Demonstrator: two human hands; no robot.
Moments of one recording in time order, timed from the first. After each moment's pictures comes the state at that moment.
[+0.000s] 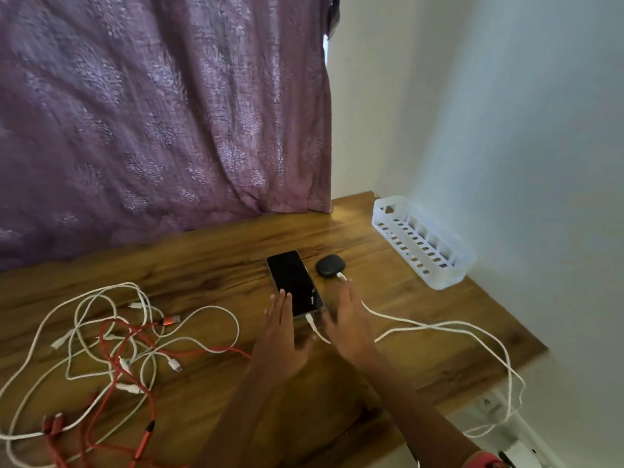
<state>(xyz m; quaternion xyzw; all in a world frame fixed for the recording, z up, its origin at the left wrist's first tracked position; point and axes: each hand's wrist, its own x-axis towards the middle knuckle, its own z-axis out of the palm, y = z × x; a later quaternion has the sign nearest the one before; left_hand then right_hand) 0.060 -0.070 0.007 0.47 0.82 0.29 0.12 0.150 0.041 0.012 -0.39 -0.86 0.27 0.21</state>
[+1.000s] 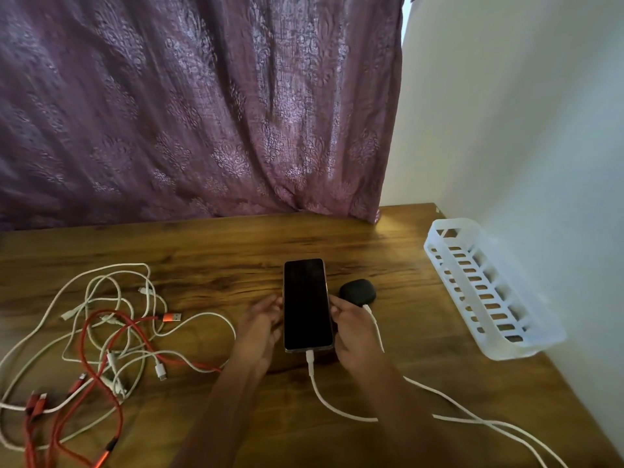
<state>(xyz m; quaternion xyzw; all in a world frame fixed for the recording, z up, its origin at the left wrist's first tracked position) 0.005 -0.013 0.023 -0.14 0.57 0.75 0.31 0.083 0.097 0.028 -0.43 -0.42 0.79 0.10</state>
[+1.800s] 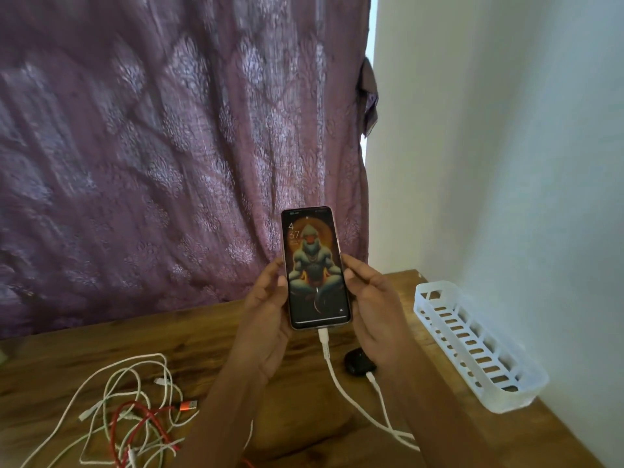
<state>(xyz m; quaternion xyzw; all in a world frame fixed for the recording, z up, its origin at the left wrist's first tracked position) 0.011 -0.018 0.192 0.18 0.45 0.83 0.29 0.092 0.088 0.198 -0.18 -0.49 0.80 0.31</state>
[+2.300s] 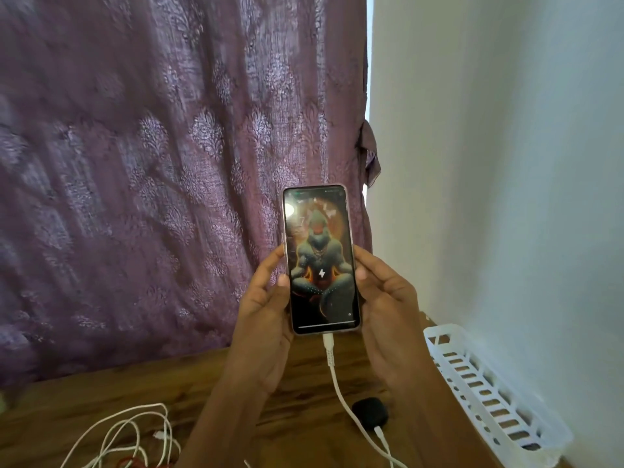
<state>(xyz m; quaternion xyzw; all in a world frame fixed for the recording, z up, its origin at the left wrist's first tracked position) 0.023 -0.021 0.258 0.29 0.42 0.83 0.23 0.100 0.082 0.254 -0.10 -0.55 0.72 0.41</state>
